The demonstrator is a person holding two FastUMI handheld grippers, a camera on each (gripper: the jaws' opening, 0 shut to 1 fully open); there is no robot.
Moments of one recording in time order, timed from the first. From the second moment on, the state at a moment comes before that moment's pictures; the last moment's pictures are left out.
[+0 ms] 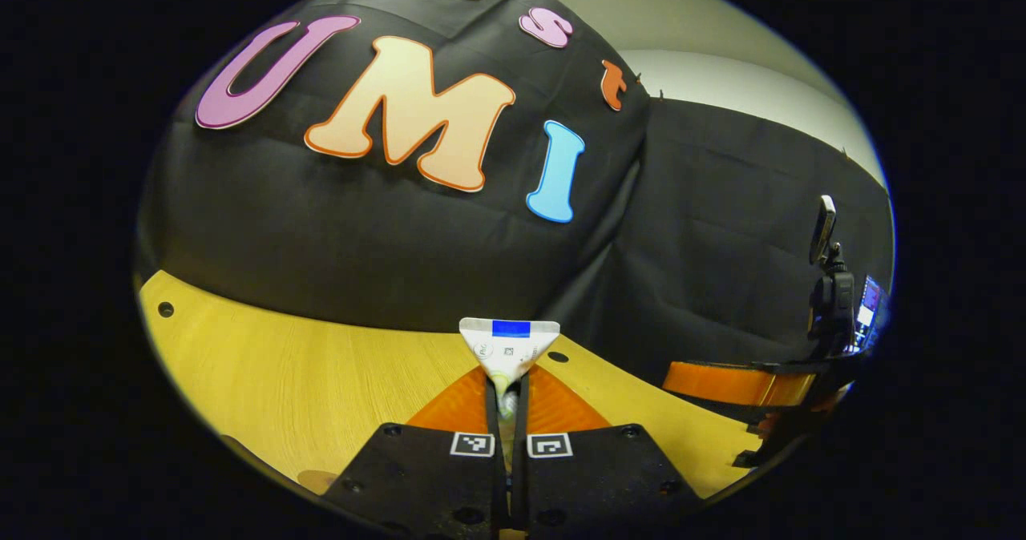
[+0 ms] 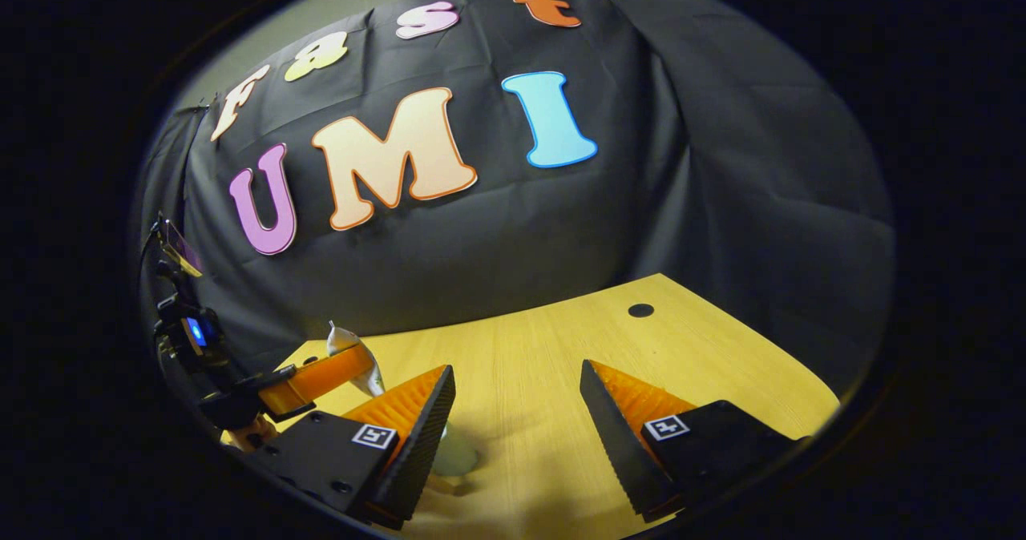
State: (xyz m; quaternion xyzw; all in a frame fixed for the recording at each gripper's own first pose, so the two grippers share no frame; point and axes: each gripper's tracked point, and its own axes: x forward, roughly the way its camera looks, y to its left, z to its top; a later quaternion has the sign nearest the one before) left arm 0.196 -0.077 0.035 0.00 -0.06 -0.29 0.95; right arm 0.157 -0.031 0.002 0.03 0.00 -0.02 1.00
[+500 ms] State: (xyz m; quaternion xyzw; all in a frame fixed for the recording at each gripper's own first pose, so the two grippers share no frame) left arm 0.185 -0.078 -0.001 0.02 -0.02 -0.29 0.96; right arm 0.132 -0.021 0.001 0.01 0.02 -0.01 1.00
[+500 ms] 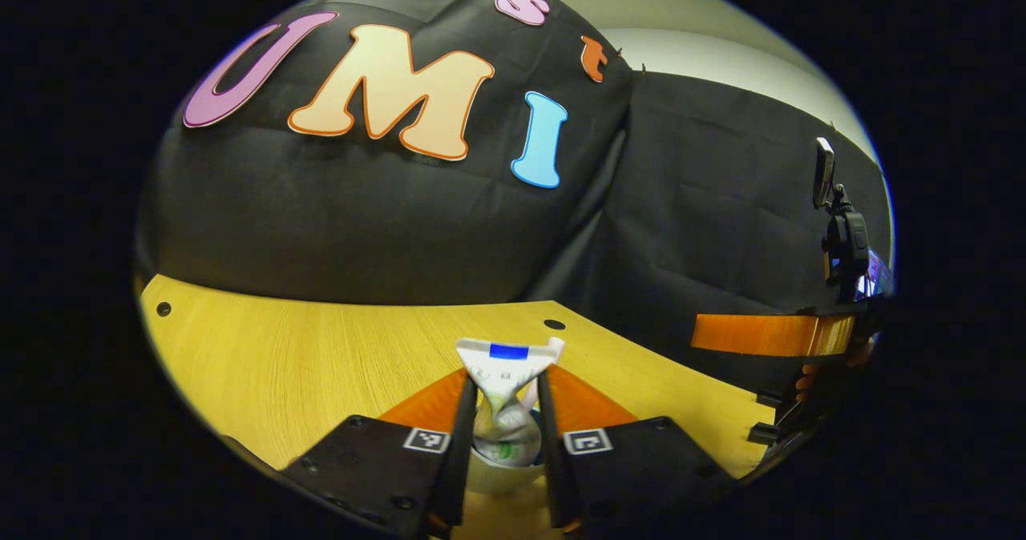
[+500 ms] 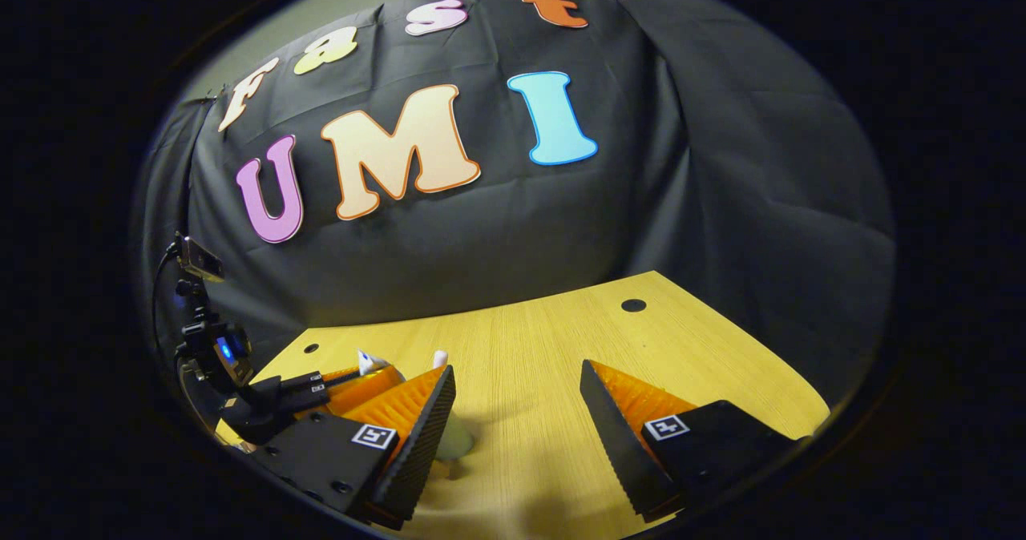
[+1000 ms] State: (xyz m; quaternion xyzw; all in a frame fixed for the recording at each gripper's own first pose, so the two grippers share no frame) left arm 0.140 -0.002 0.059 0.02 -0.08 -0.21 0.97; right arm 0.134 0.051 -0.020 -0.03 0.09 0.07 0.99
